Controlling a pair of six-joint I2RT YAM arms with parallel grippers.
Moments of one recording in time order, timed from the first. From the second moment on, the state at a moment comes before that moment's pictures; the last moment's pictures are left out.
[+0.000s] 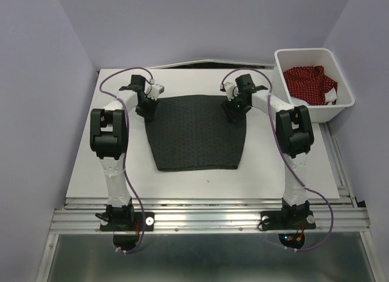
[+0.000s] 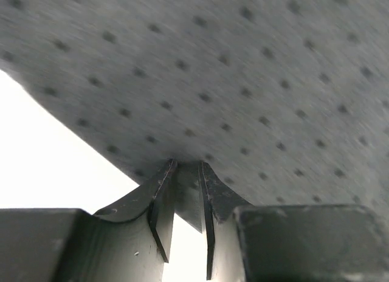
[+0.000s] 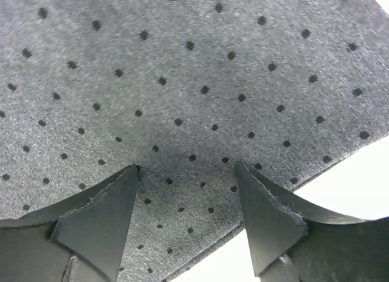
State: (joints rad) left arm -0.08 2.07 1.52 -0.60 0.22 0.38; right arm 0.29 2.23 1.76 -0.63 -0.14 -0.38
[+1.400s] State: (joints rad) left arm -0.01 1.94 1.48 -0.77 0.39 0.39; right arm 0.47 2.14 1.73 -0.88 -0.28 -0.42
